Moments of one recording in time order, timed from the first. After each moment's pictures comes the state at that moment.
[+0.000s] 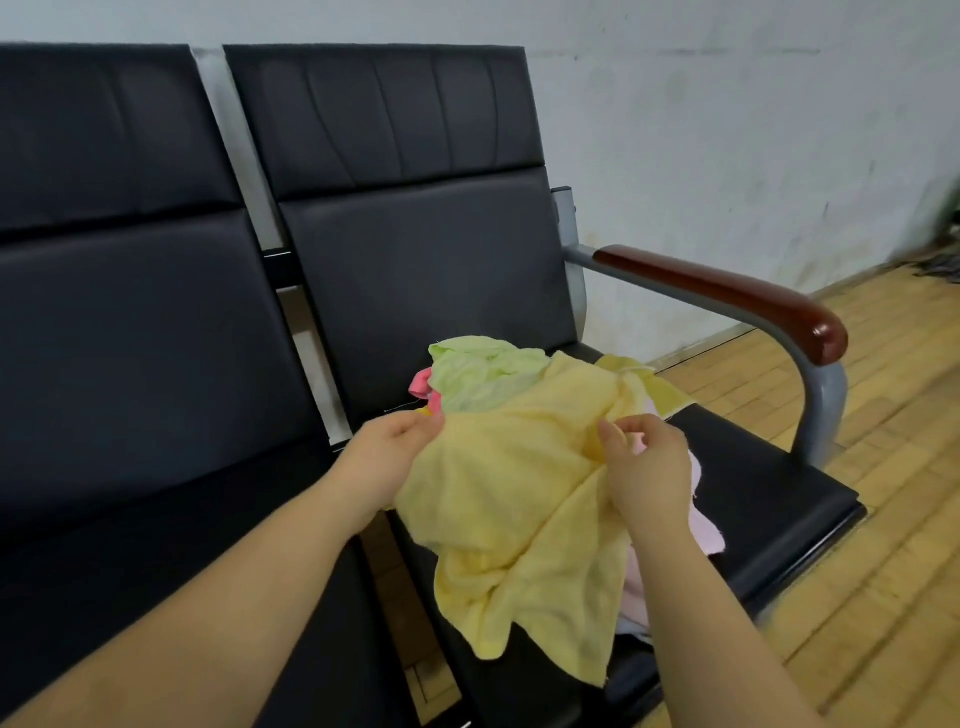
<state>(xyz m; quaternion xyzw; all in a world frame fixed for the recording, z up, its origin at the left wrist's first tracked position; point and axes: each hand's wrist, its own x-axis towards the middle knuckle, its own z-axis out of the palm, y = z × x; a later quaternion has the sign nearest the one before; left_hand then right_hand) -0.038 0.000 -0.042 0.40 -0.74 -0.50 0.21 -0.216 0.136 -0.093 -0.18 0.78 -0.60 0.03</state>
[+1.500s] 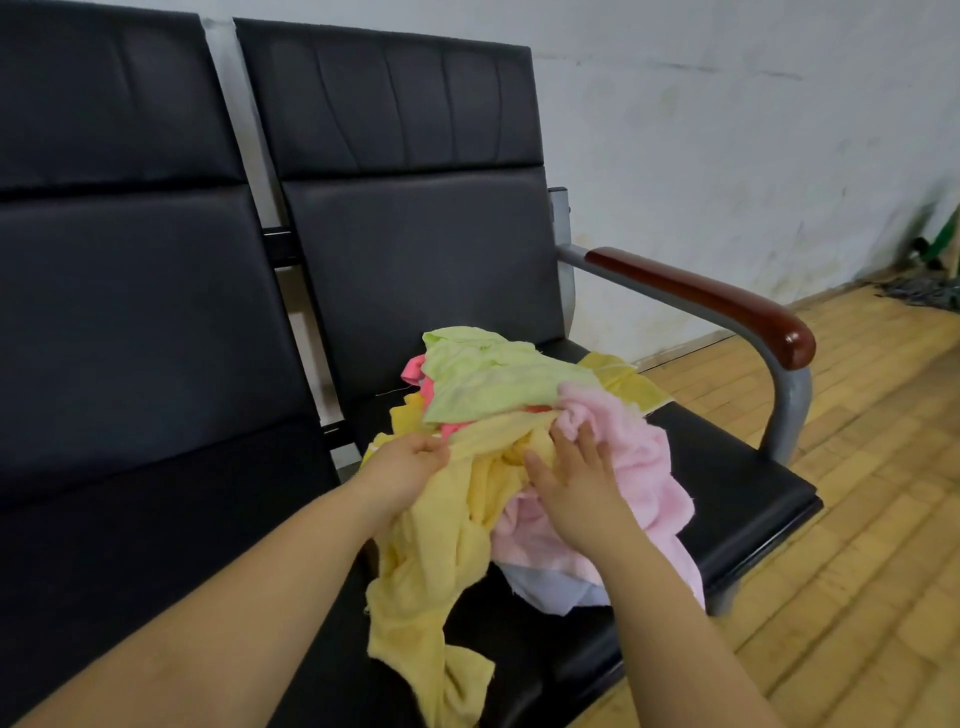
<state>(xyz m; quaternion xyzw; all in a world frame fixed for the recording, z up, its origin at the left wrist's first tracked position) -0.037 0.012 -0.066 0.45 -0.73 -0.49 0.12 -0.174 0.138 -0.102 -0.38 0.86 -0.31 0.14</state>
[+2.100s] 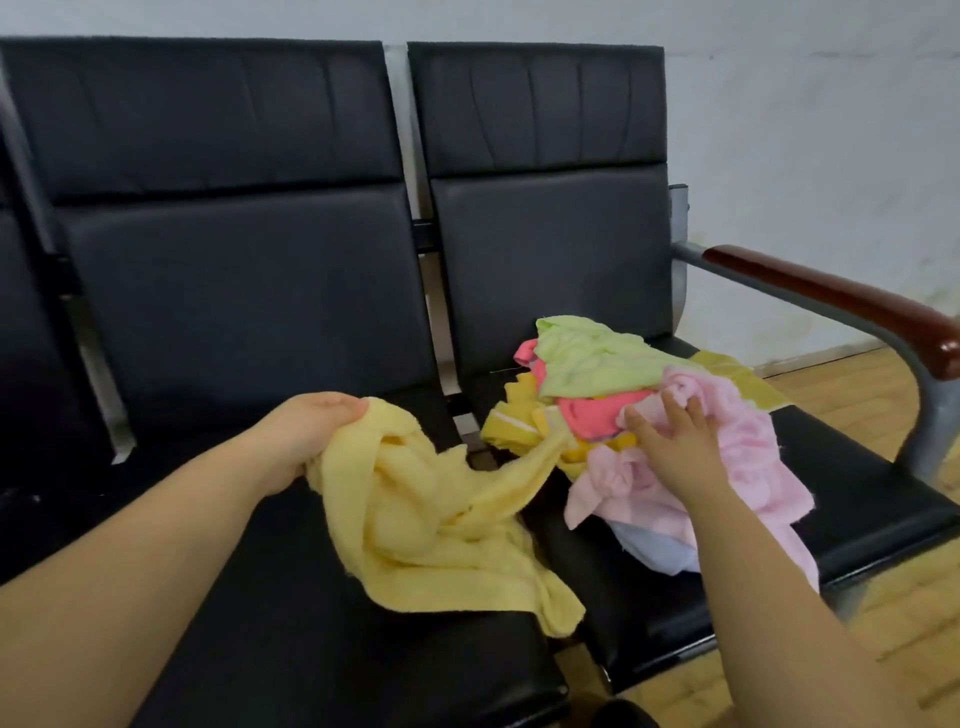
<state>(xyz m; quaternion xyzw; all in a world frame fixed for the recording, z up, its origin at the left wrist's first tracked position) 0.159 -0.025 -0.019 0.54 -0.65 -0.49 0.21 -0.183 0.109 -0.117 -0.35 0.85 -0.38 0.11</state>
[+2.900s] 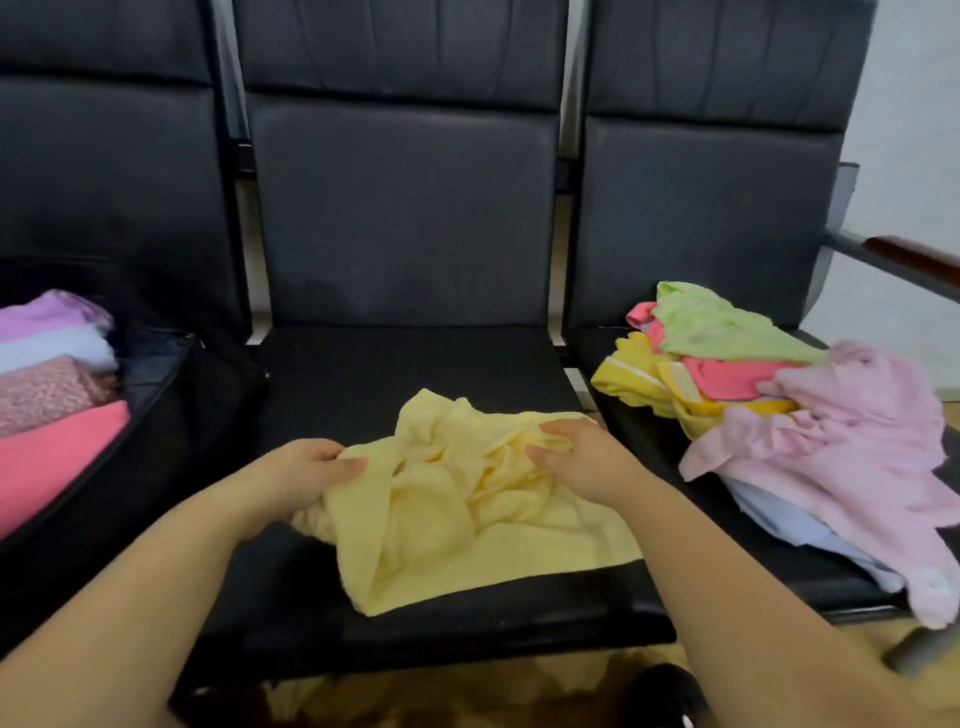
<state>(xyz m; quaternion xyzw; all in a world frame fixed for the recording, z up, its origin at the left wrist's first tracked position) 0.319 0.031 -0.112 0.63 -0.63 -0.44 0.14 0.025 0.073 -0.133 -0.58 0.75 -0.18 0.24</state>
